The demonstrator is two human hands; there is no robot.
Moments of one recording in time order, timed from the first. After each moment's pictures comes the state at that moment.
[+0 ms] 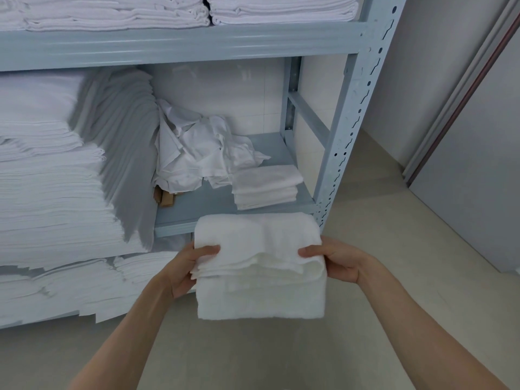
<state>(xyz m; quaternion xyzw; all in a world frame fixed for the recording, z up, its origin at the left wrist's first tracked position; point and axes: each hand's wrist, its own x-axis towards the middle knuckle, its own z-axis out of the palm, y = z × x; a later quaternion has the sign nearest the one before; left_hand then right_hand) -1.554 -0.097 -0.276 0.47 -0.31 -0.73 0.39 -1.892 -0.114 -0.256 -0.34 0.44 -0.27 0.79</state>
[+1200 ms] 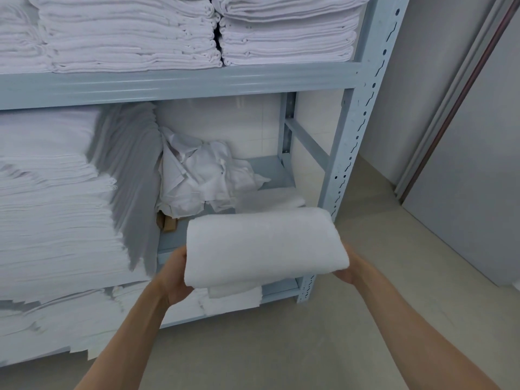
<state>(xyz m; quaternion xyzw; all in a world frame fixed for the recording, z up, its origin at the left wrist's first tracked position) -1.523 -0.113 -0.230 0.46 -0.36 -0.68 0.44 -1.866 -0.136 -0.228 -0.40 0.56 -0.38 0.61</state>
